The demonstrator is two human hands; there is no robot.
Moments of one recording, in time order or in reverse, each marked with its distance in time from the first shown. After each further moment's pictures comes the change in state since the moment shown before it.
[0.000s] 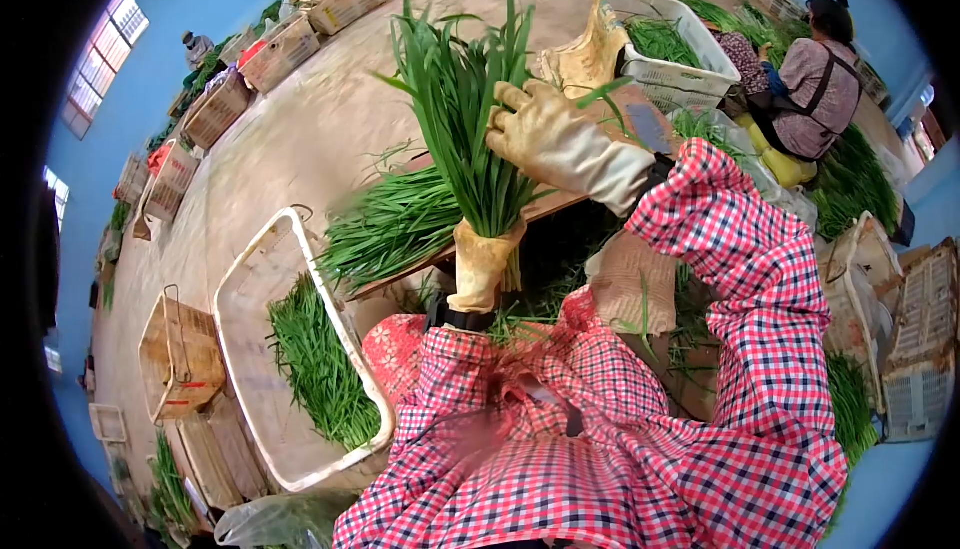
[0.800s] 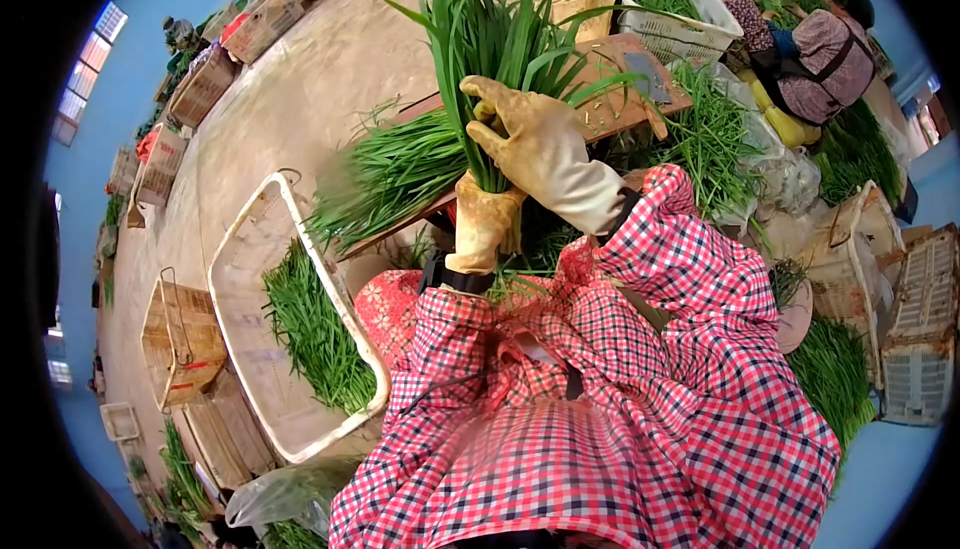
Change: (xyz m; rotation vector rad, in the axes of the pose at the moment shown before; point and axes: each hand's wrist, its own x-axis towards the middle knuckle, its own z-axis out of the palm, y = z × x) left_hand -0.009 0.007 0.010 -0.251 -0.075 -0.367; right_hand -0.021 -0.072 0.024 0.924 0.392 0.631
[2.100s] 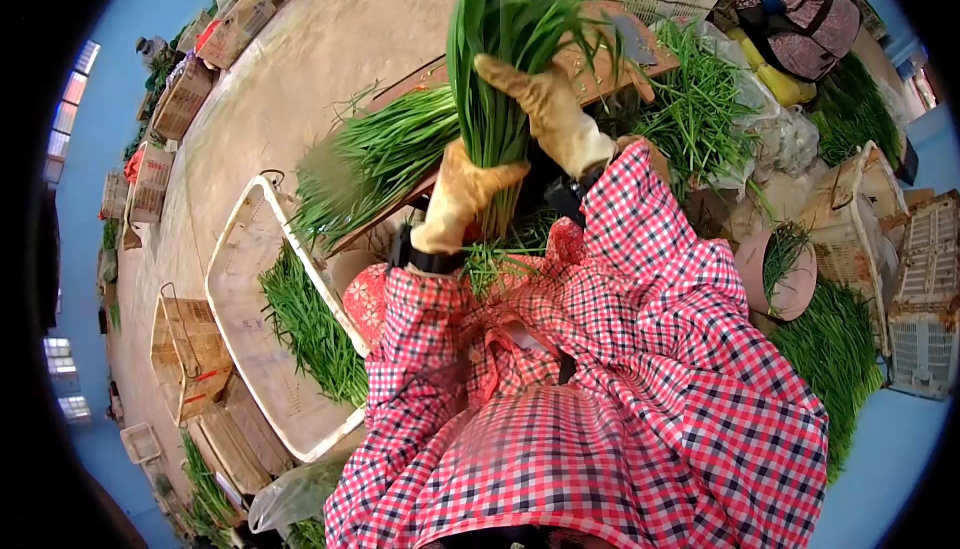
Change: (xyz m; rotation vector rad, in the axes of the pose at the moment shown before) left_hand 0.020 0.017 -0.002 0.183 -0.454 0.016; right_hand -0.019 0.088 0.015 1.175 0.052 0.462
